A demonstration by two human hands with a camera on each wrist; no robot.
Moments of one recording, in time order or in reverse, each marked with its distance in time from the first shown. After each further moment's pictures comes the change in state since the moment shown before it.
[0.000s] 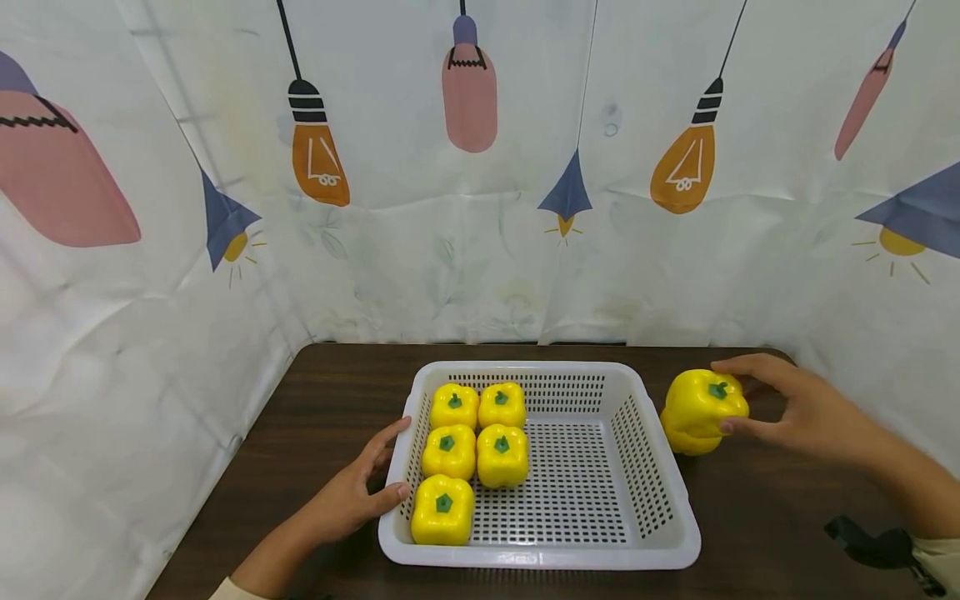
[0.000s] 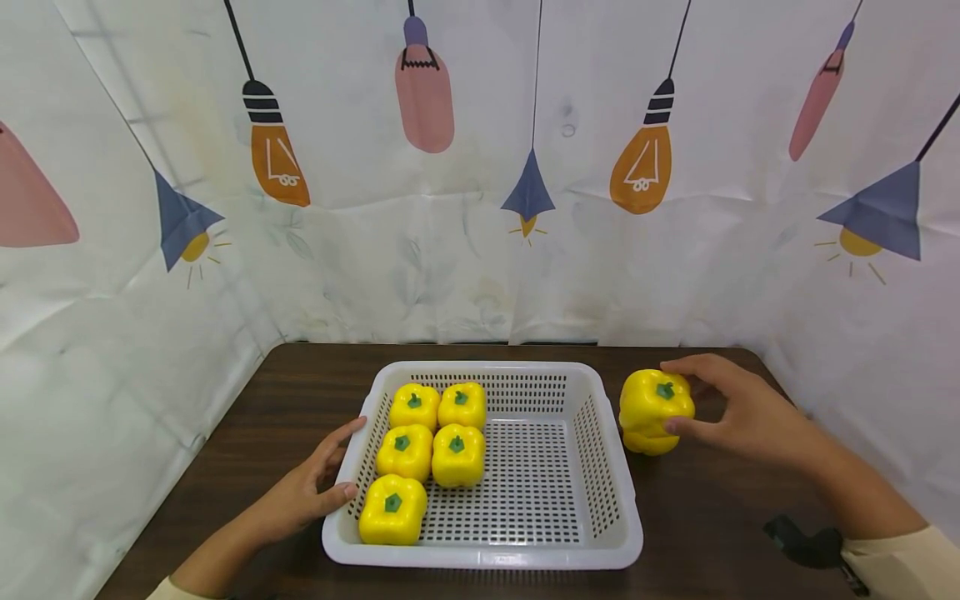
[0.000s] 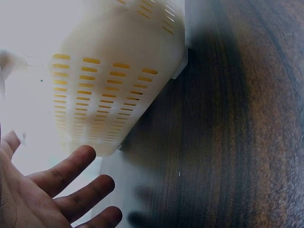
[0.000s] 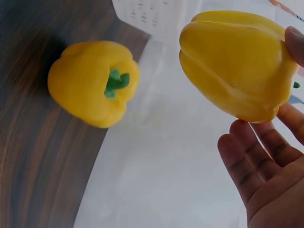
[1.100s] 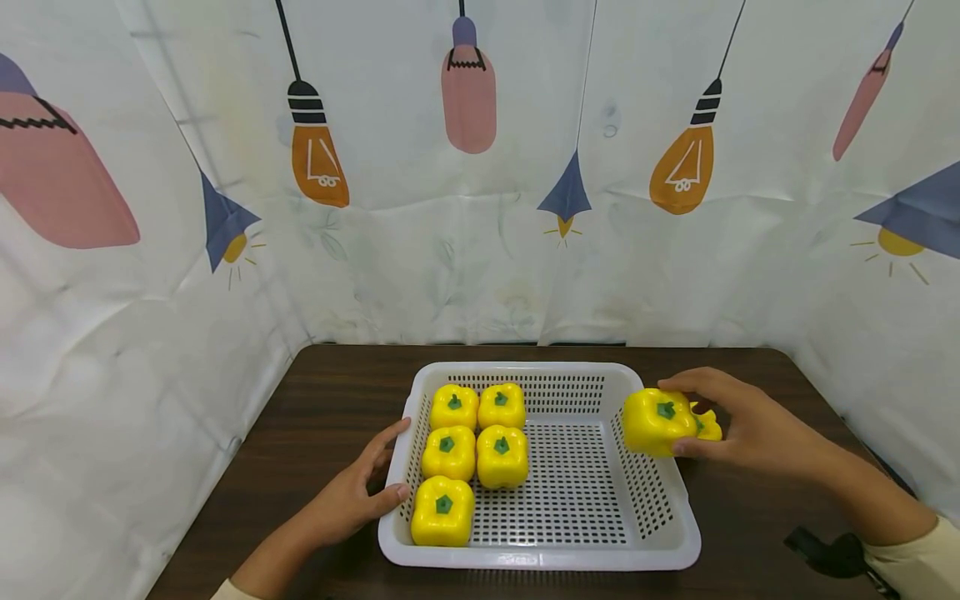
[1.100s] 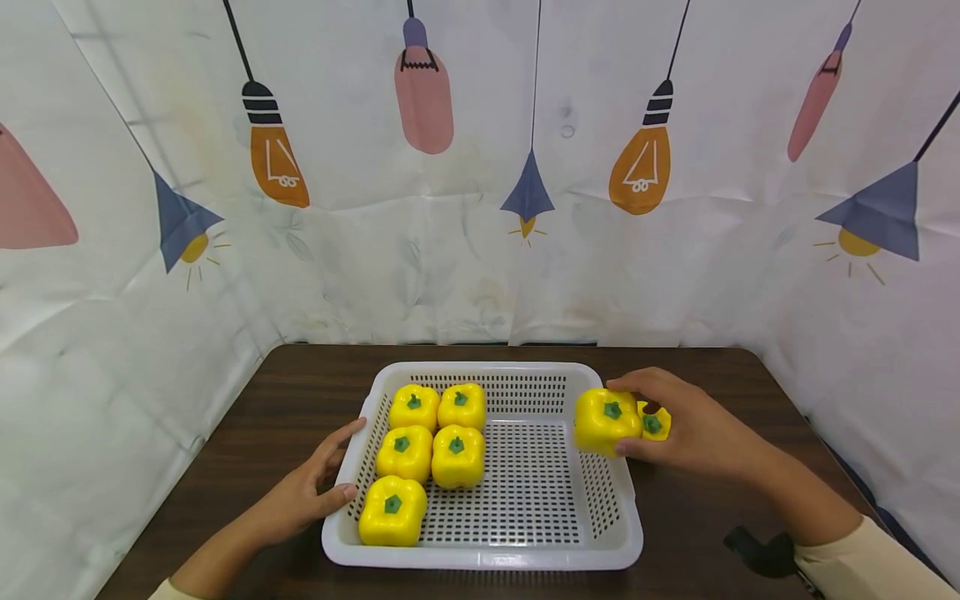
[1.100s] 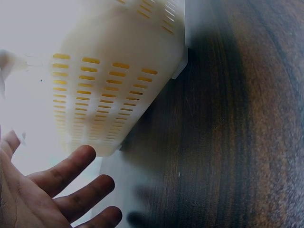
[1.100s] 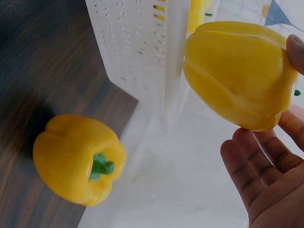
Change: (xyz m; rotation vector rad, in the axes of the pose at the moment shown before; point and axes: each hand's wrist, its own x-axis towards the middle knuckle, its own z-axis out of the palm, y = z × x) left_hand 0.000 0.000 0.001 0.003 -0.002 0.012; right_hand 0.015 -0.037 0.030 0.033 -0.139 0.032
